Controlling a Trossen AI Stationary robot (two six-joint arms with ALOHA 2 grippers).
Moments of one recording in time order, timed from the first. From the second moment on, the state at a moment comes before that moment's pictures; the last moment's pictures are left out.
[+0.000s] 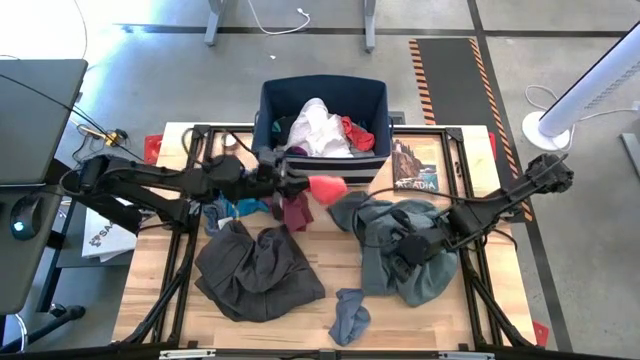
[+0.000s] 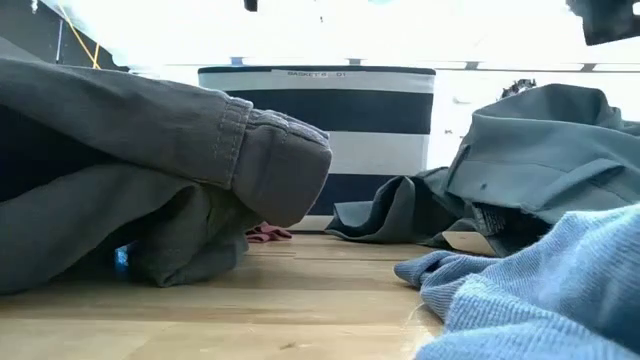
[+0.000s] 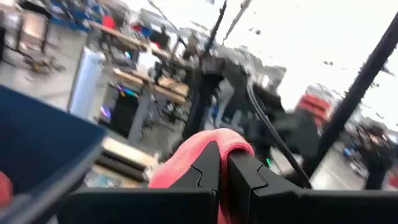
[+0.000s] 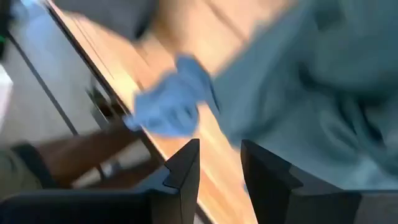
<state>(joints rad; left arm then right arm) -0.05 1.21 0.92 0.42 -0.16 -0.38 0.49 1.30 1.12 -0.83 0.00 1.30</state>
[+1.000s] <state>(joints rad) 0.74 1.16 0.92 0.17 0.07 -0.41 0.63 1.30 1.12 -0.33 0.56 1.25</state>
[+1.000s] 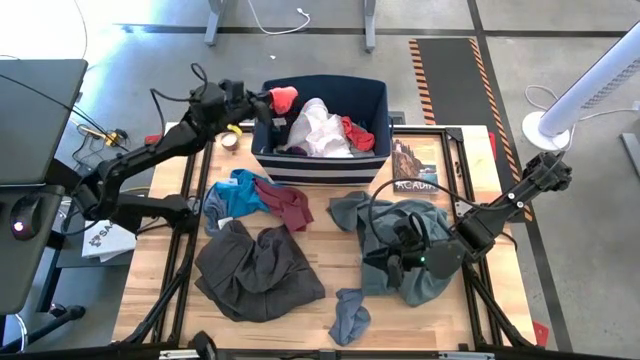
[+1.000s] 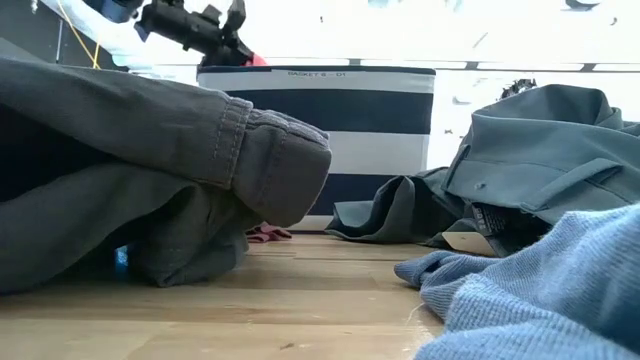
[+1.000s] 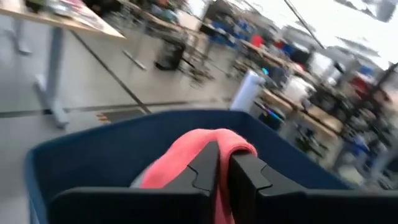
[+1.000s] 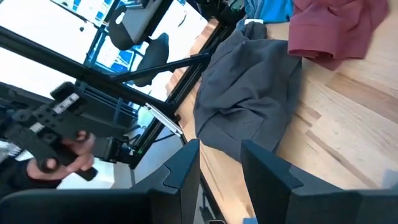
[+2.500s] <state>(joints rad) 0.68 1.55 1.79 -1.02 -0.01 0.41 0.53 1.30 1.12 -0.31 0.39 1.18</state>
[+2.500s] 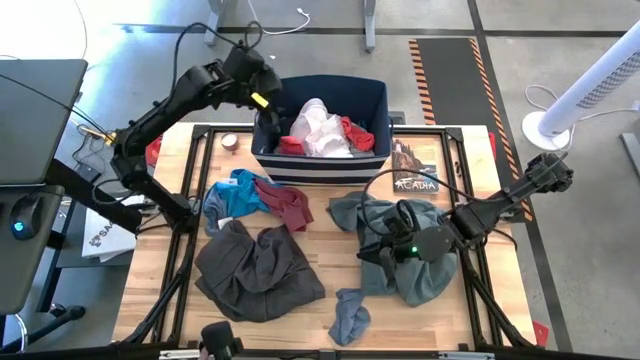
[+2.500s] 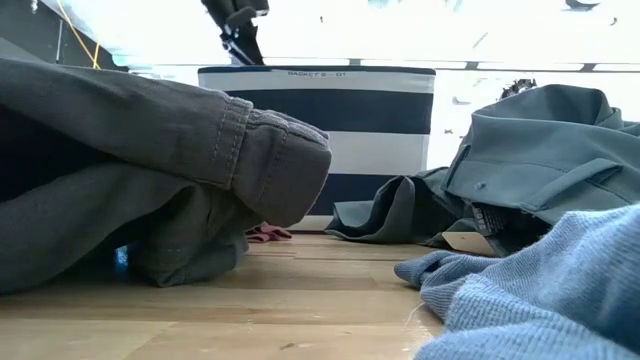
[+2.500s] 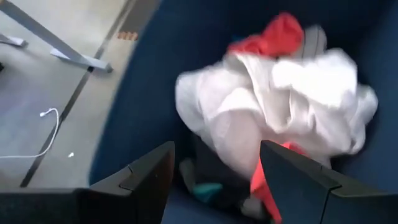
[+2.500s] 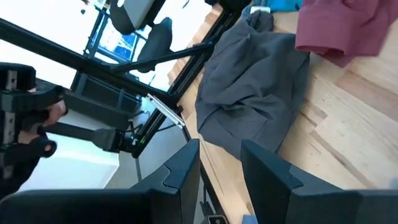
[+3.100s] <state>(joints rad) 0.72 1.28 1.83 -1.17 0.03 0.22 0.48 1.30 1.12 -0.38 0.53 1.10</state>
